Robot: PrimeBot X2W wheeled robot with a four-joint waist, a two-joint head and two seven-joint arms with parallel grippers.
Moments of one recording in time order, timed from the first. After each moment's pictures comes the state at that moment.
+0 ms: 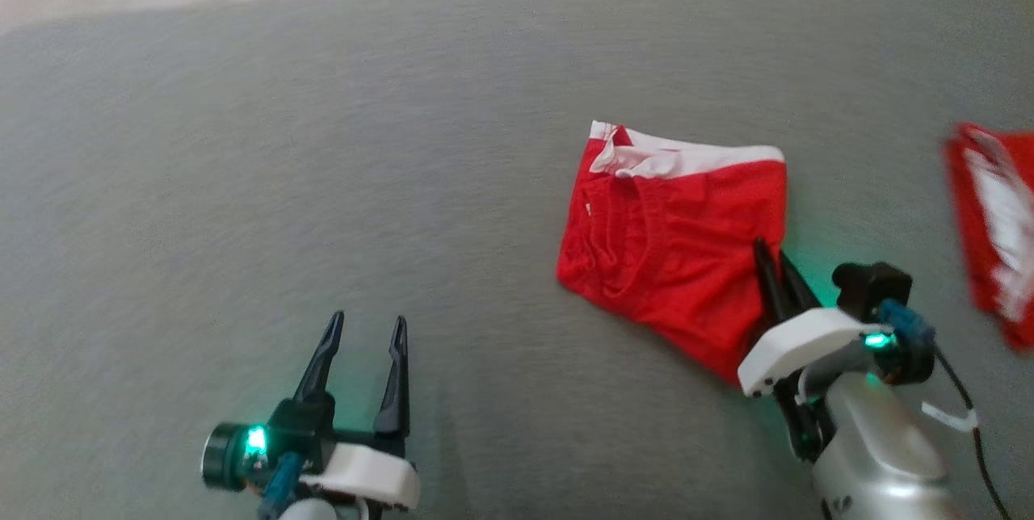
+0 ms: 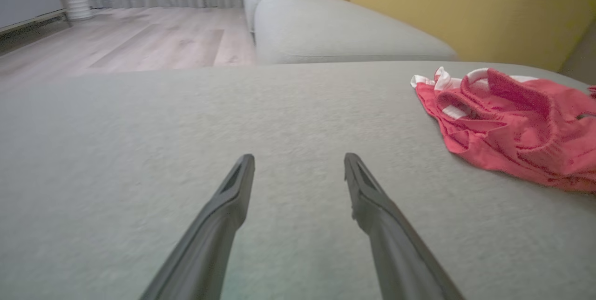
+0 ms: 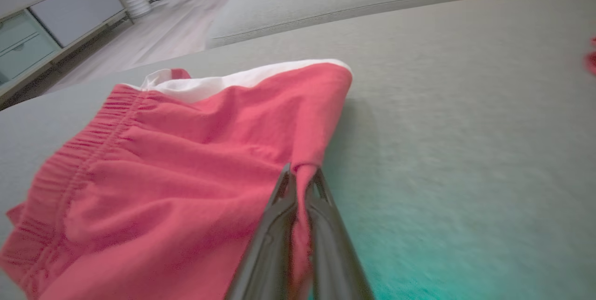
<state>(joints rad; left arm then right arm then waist) -0.07 0.05 -0.29 0.35 -0.15 0.04 -0.25 -0.39 -0.05 0.11 0.83 0.22 0.13 -0.25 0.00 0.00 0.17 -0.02</state>
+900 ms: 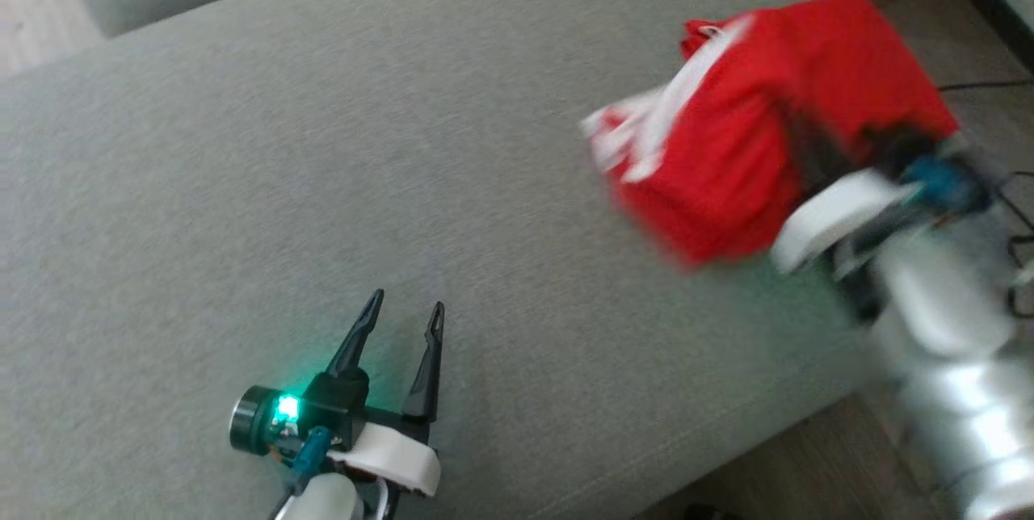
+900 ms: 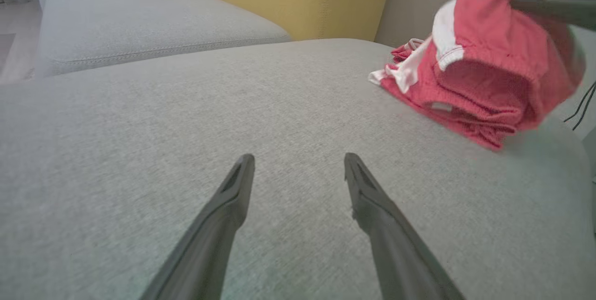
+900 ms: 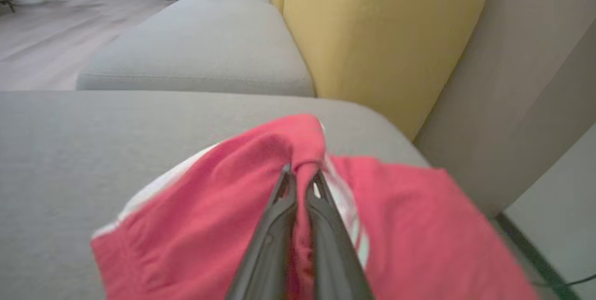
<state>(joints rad) -0.15 0.05 -0.36 0.41 -0.13 0.00 -0.25 -0.61 -0.19 0.29 0.76 0.16 0.13 -0.22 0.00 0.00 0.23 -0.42</state>
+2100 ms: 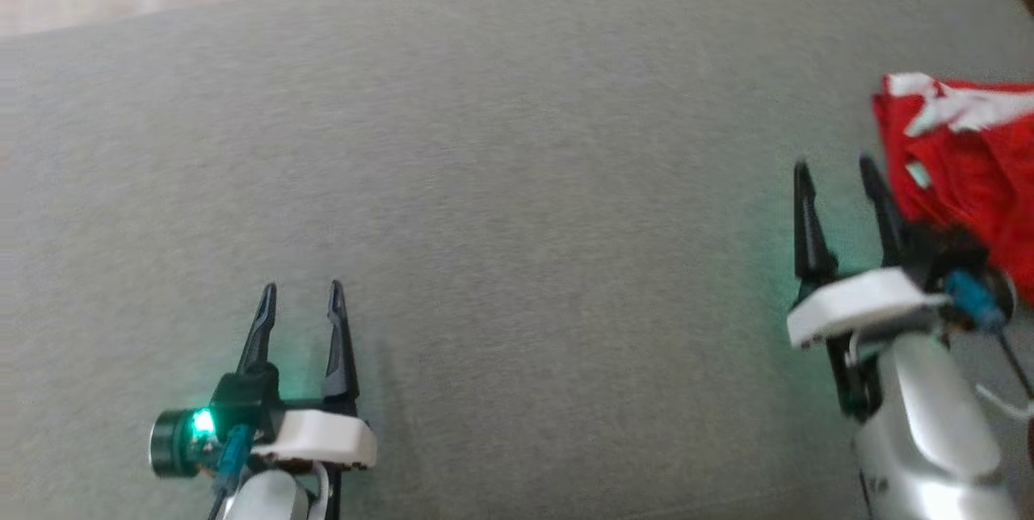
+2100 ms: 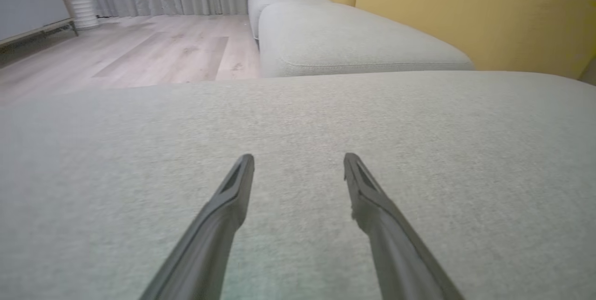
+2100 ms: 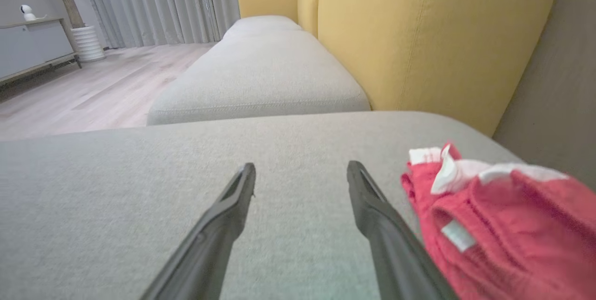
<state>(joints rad) -0.13 0.05 -0.18 0.36 -0.15 0.09 -0.25 -0.37 -0.06 -0.04 0.53 0.03 0.13 -0.25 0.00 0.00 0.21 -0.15</state>
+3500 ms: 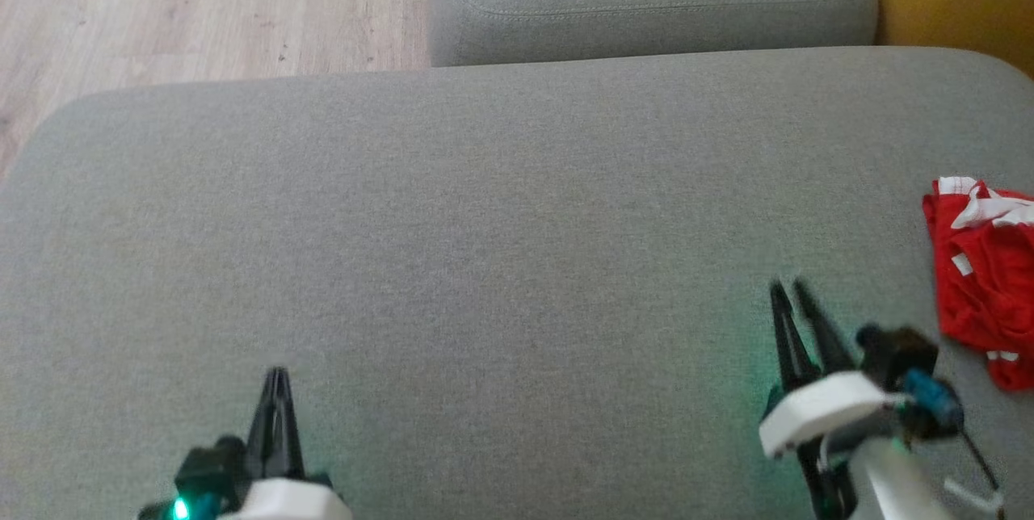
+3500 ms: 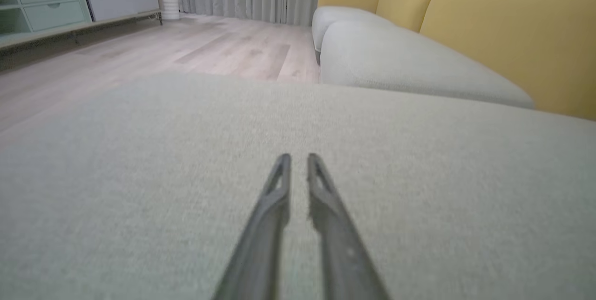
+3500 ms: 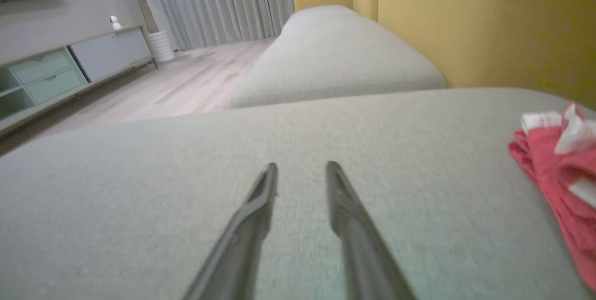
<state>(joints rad) 0.00 0.05 -0.10 0.39 -0.23 0.03 -0.25 -0.18 -0.05 0.05 0.55 0.14 0.13 -0.25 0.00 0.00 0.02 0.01</state>
